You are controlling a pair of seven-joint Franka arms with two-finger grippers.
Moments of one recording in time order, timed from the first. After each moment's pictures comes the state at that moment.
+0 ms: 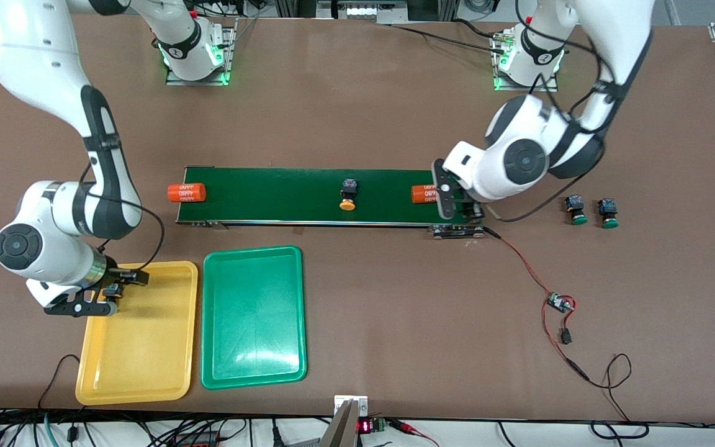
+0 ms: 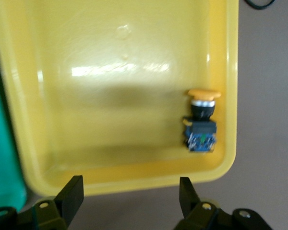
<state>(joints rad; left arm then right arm) -0.04 0.32 -0.38 -1.89 -0.04 2.01 0.85 0.17 0.65 -0.18 -1.49 0.01 2.09 0.05</state>
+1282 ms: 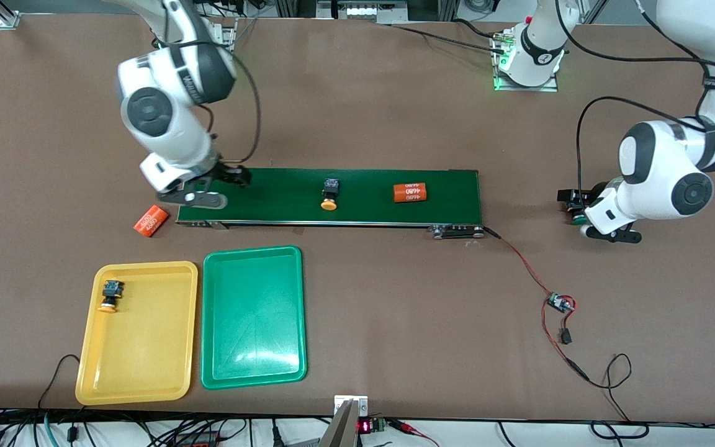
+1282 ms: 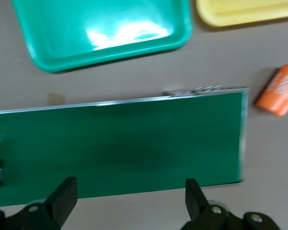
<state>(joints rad) -0.02 0.32 0.12 -2.14 -0.04 2.15 0.18 0.58 0.17 -0.11 -2.01 0.01 2.08 0.56</state>
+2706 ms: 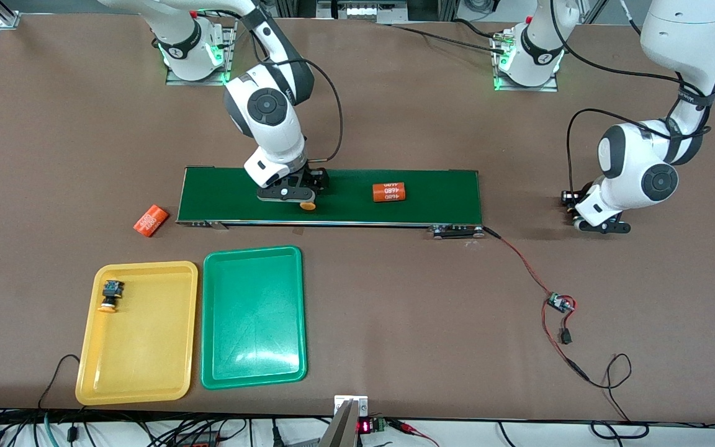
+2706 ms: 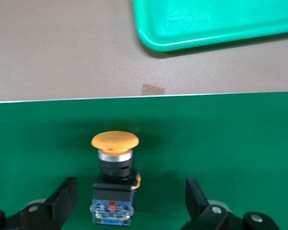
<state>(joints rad) -0.03 0.39 0.16 -2.27 0.00 2.39 0.16 0.79 0.38 -0.11 -2.02 0.04 2.44 0.70</state>
